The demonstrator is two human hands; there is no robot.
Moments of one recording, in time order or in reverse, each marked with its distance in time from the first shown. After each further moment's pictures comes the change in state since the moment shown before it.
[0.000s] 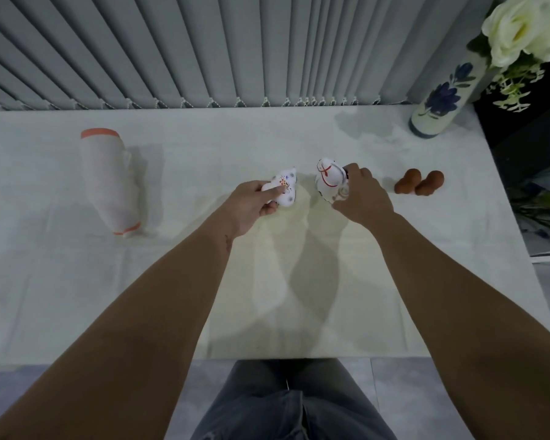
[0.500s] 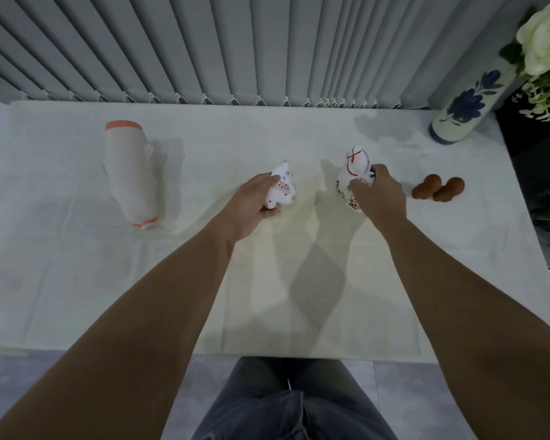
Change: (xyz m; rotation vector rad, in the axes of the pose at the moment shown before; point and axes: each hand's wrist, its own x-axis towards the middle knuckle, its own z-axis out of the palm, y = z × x) left_hand -0.015 -0.003 -0.025 -0.127 0.074 0.000; right_hand 0.003 -0.015 0.002 0.326 0.102 0.228
